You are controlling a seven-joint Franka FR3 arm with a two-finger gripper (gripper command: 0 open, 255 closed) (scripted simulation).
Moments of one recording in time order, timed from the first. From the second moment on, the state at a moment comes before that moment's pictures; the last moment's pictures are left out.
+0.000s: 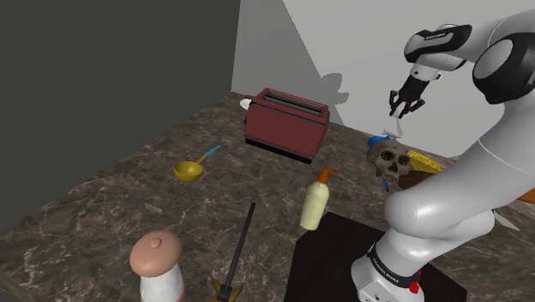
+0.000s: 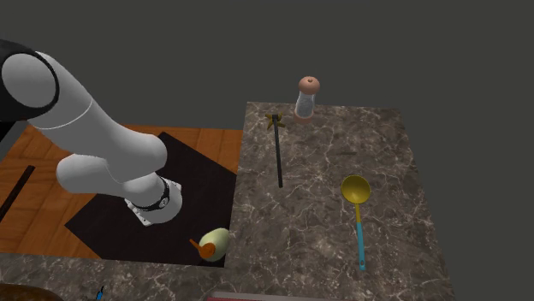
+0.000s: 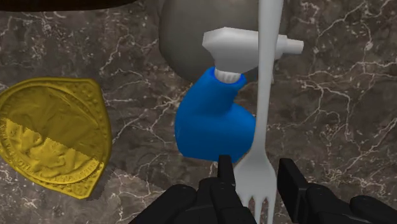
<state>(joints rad) -0.66 -0.11 -0.38 -1.90 -0.02 1.86 0.05</state>
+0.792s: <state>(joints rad) -0.84 0.35 -0.48 -1.36 0.19 1.73 -0.22</state>
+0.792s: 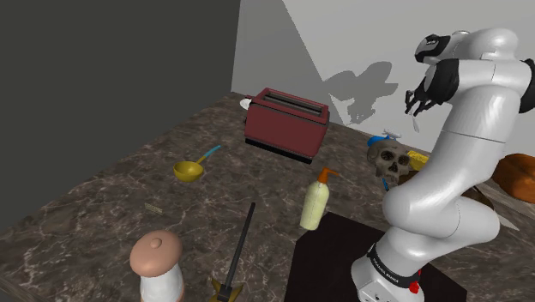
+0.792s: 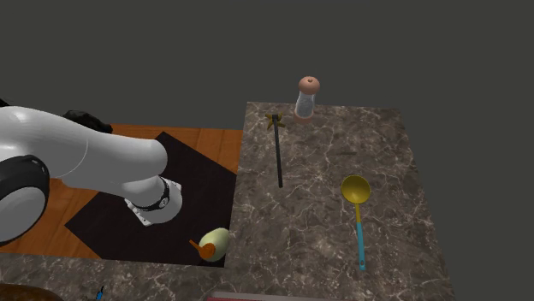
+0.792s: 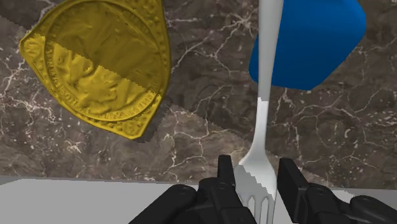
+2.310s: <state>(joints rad) -0.83 0.39 -0.46 -1.61 0.22 2.01 -0.26</state>
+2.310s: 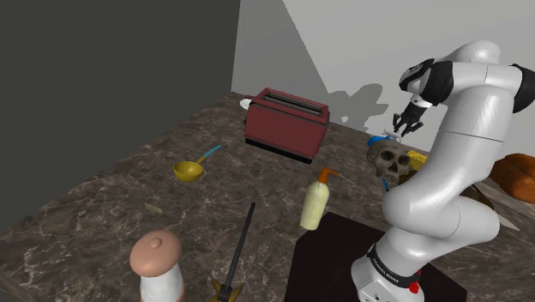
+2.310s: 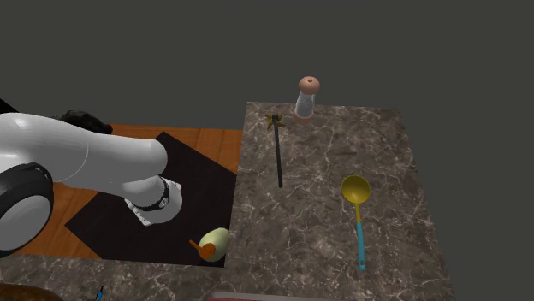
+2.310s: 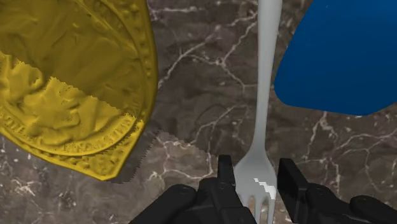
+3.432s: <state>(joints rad) -0.84 0.47 -0.44 -1.72 0.27 2.19 -0.29</state>
